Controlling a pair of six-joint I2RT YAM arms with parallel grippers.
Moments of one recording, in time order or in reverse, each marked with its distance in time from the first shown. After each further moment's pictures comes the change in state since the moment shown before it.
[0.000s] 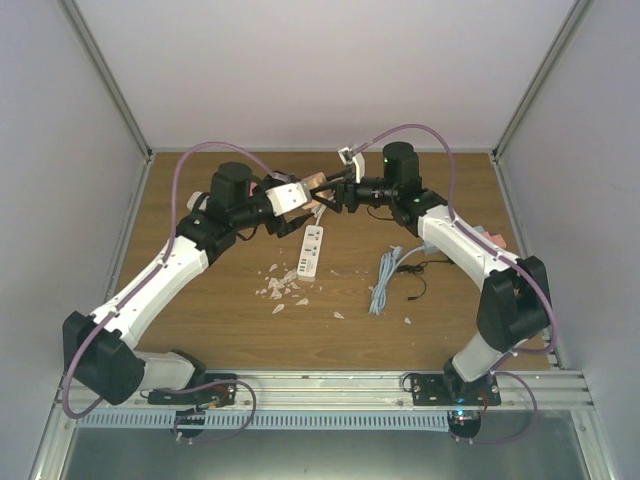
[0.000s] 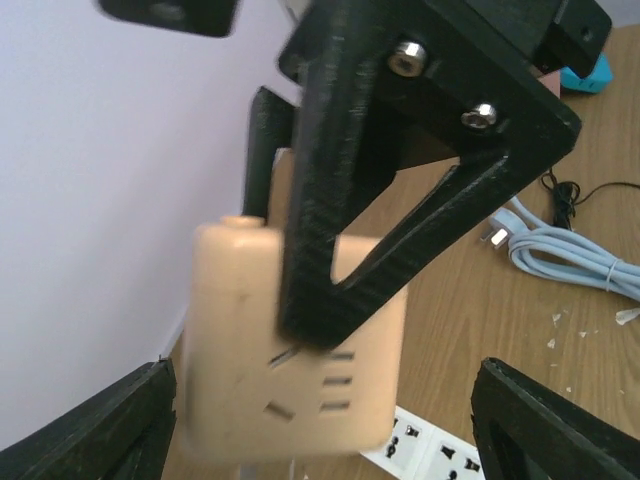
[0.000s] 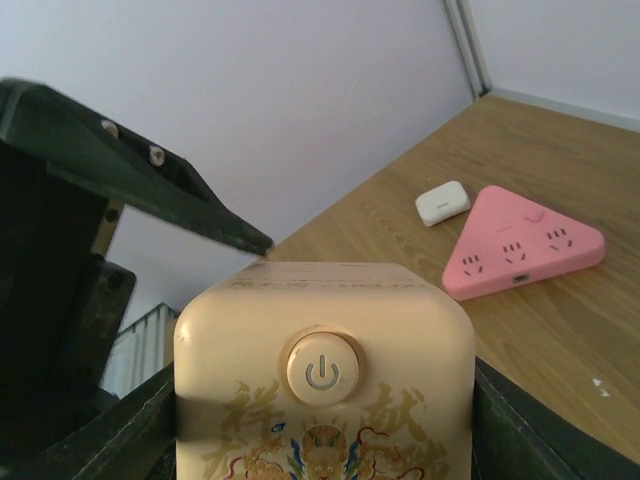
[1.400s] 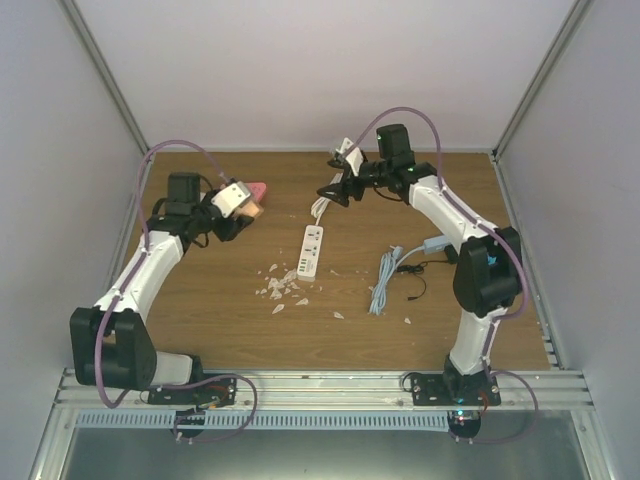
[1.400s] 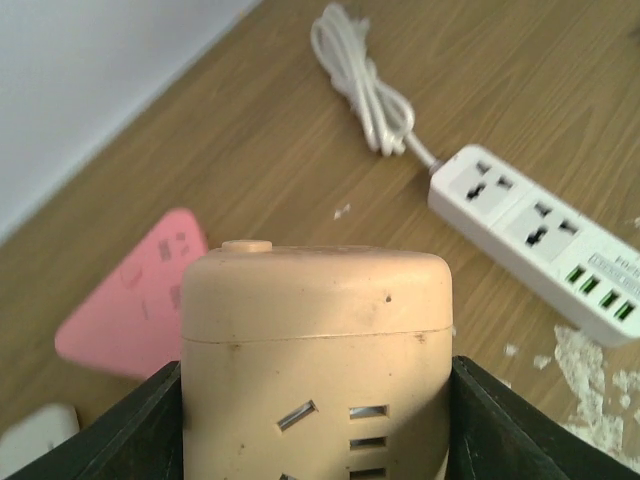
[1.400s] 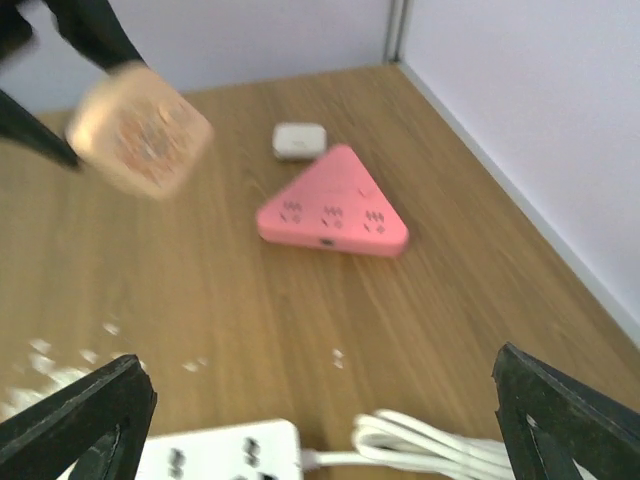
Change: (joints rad) left arm 0.351 0.048 -0.114 -0.143 0.024 0.006; right arm -0.082 0.232 0.293 -0.309 0.036 -0.674
